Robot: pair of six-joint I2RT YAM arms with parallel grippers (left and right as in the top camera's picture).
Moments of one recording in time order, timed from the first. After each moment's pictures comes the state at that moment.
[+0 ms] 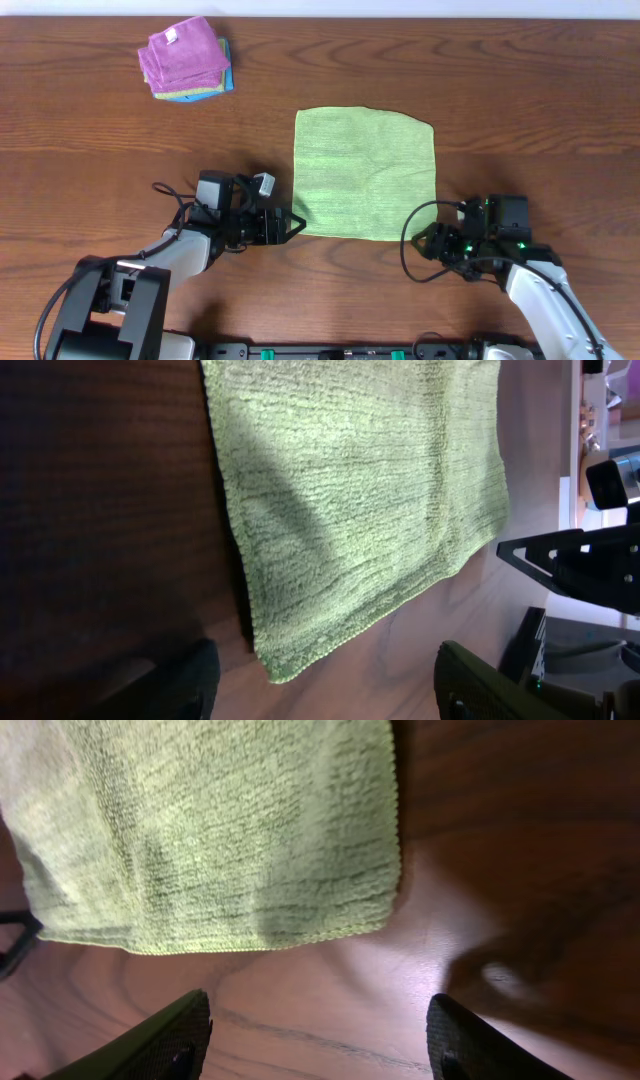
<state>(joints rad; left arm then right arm) -0.21 1.56 0.45 0.10 0.81 -0.38 -0.07 1.20 0.44 -0.53 -0.48 0.37</state>
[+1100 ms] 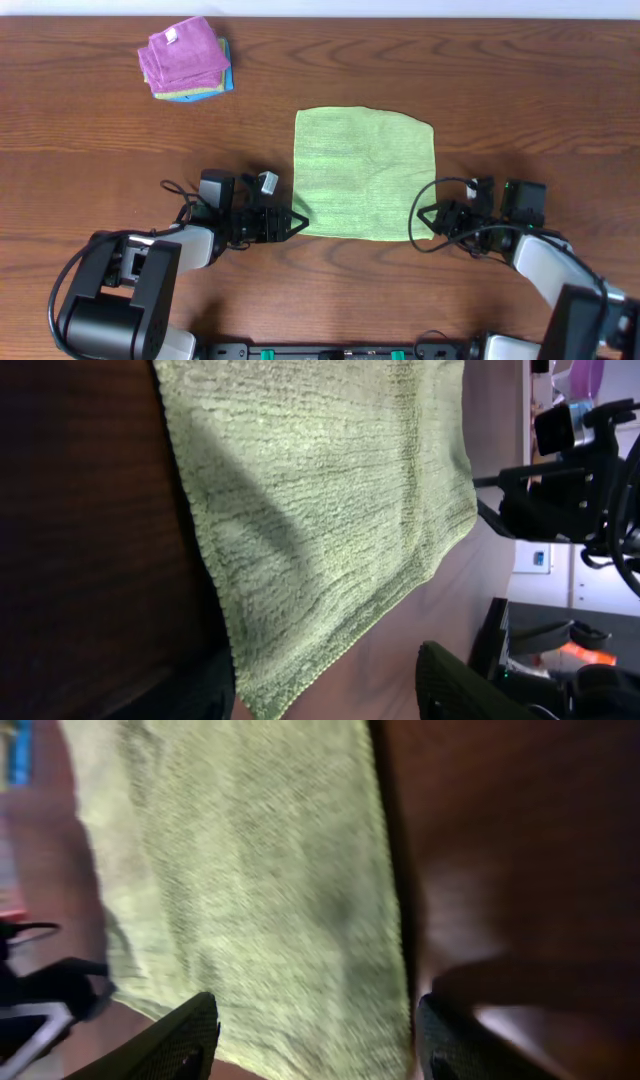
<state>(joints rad) -0.20 1.68 0.45 0.23 0.91 -0.42 -0.21 1.47 0.48 -0.23 -0.68 0.31</state>
